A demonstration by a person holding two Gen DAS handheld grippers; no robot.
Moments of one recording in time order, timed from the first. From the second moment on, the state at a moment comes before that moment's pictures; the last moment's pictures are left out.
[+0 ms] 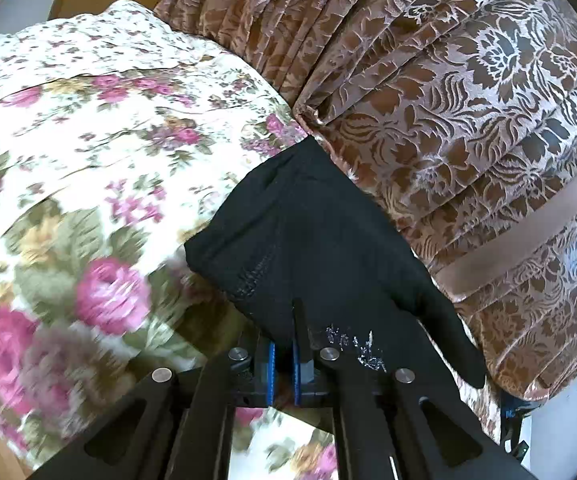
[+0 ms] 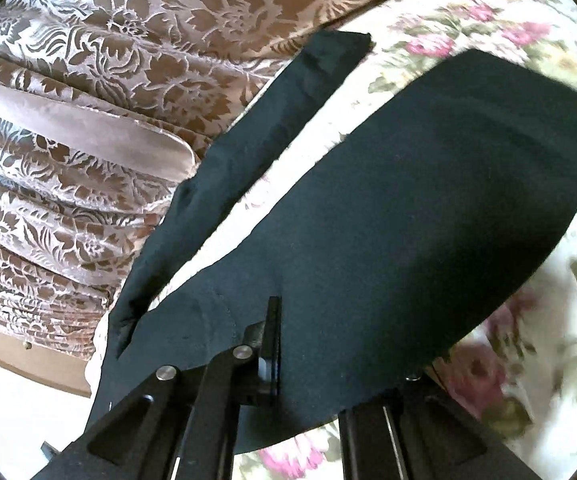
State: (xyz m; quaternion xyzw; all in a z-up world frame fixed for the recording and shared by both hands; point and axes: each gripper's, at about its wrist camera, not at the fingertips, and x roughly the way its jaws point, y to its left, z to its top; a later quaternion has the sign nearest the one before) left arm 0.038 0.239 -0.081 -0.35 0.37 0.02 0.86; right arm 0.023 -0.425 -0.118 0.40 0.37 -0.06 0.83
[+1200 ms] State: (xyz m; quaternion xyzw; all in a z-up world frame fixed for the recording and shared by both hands) left arm 0.004 0.105 -0.044 -0.02 0.37 0.07 0.93; right arm -0.043 -0.541 -0.122 0.40 0.36 -0.23 0.81
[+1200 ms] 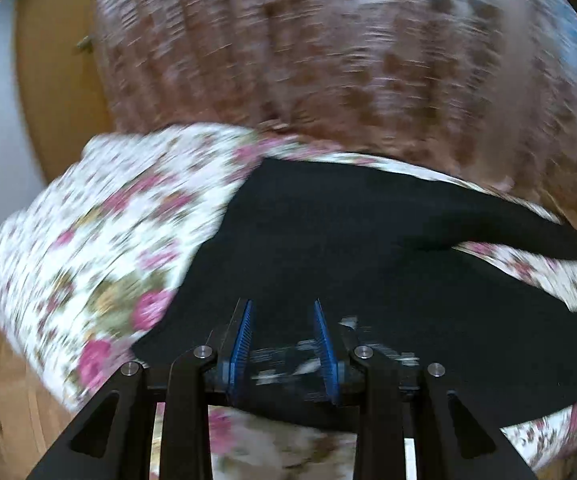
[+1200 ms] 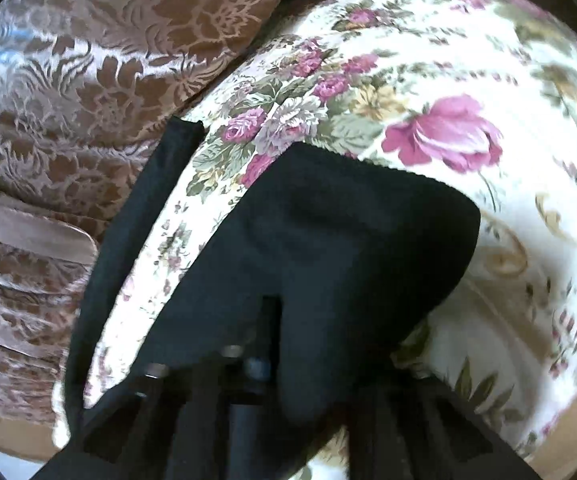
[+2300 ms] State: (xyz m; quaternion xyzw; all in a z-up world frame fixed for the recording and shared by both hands) left arm 0.023 0.046 -0.071 0.01 0.40 0.00 0.92; right arm -0.066 -0.467 -0.042 0.22 0.35 -0.27 0.87
